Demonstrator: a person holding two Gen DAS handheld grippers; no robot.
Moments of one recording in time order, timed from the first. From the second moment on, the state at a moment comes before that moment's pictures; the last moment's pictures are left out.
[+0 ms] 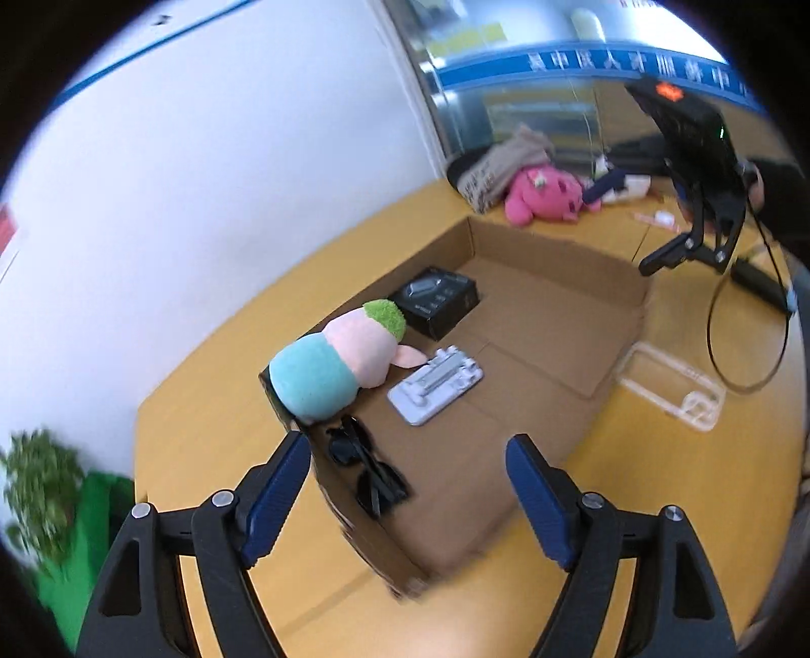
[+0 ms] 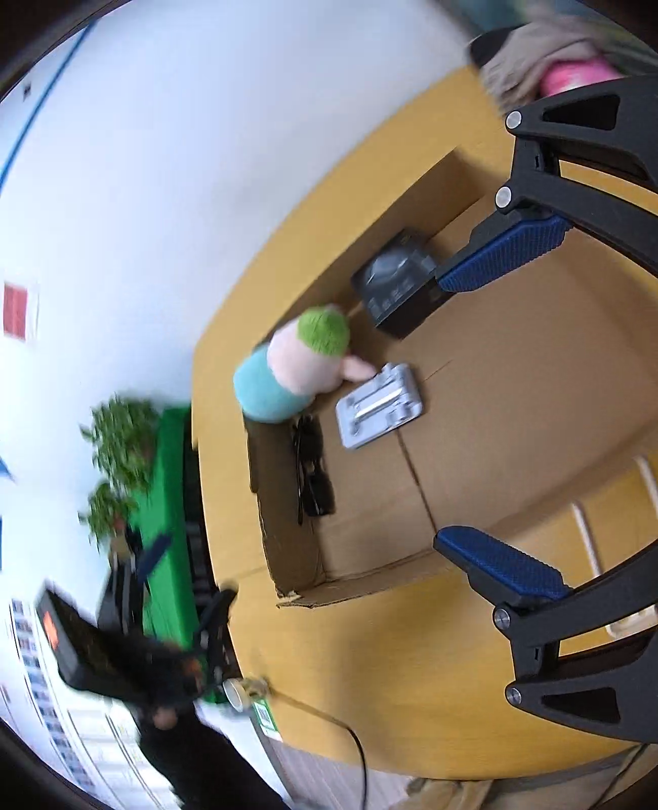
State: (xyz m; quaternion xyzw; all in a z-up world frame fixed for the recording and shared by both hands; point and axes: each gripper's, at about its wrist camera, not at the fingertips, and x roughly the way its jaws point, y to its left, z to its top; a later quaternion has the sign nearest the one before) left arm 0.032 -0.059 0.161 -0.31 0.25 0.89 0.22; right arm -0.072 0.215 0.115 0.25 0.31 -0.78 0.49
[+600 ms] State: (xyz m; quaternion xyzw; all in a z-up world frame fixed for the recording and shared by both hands) left arm 0.113 -0.044 0.131 -0.31 -0.01 0.94 0.12; right arm 0.023 0.299 0.110 0.30 0.15 -0.86 0.39
